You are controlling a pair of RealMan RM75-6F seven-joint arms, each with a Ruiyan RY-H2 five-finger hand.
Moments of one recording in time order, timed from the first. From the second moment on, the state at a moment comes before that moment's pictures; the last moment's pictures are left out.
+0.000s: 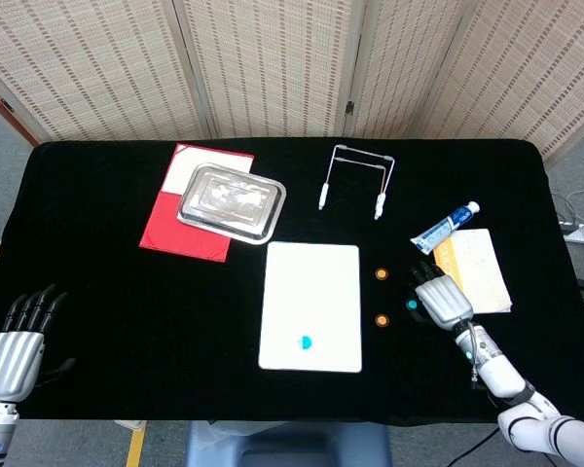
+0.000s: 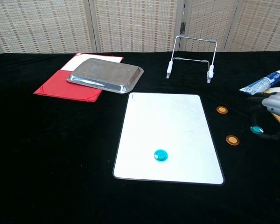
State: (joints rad) left arm -0.11 -1.15 -0.02 -1.62 1.53 1.47 0.16; right arm 0.51 -1.51 -0.01 -1.06 -1.49 0.98 -0.10
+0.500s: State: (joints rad) left arm -0.11 -1.15 -0.02 -1.63 1.53 1.47 0.16; right arm 0.51 -1.47 0.00 -1.14 -1.52 1.03 -0.09
